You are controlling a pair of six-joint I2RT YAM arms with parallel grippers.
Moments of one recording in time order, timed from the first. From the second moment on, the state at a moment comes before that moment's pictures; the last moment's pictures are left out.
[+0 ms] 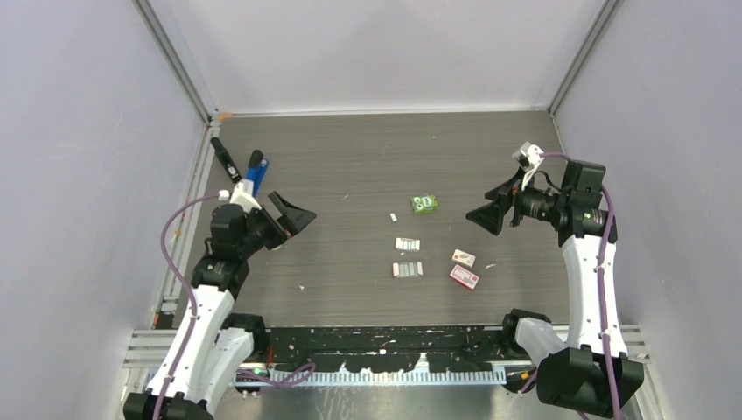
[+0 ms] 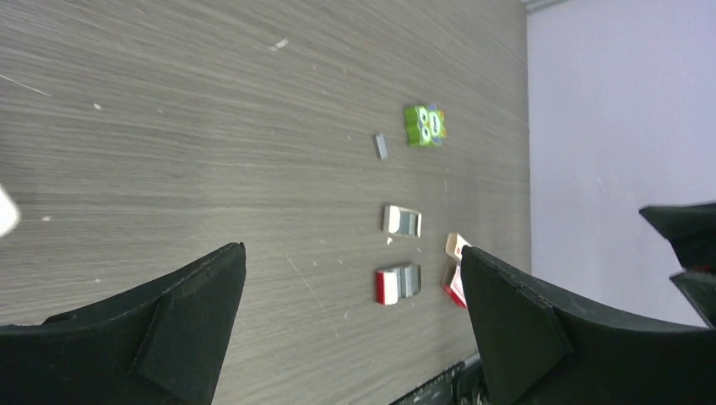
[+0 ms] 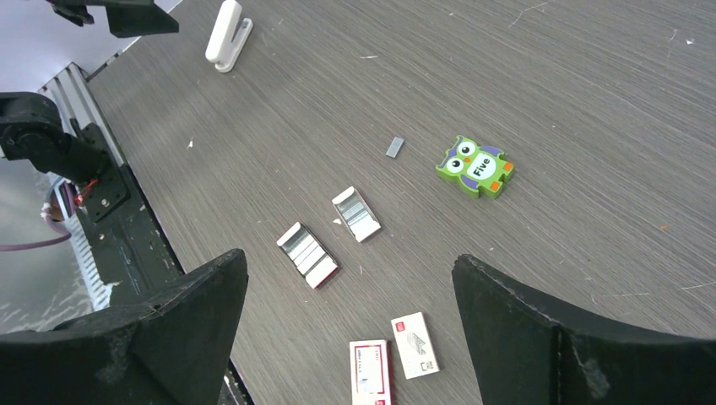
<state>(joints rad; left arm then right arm) -0.10 0.70 0.55 -0.27 0.35 -0.76 -0.24 0.98 0.99 -0.74 -1.10 -0.41</state>
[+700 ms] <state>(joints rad) -0.44 0.69 0.52 -0.27 0.29 -0.77 -0.24 0.98 0.99 -0.74 -1.10 -0.40</state>
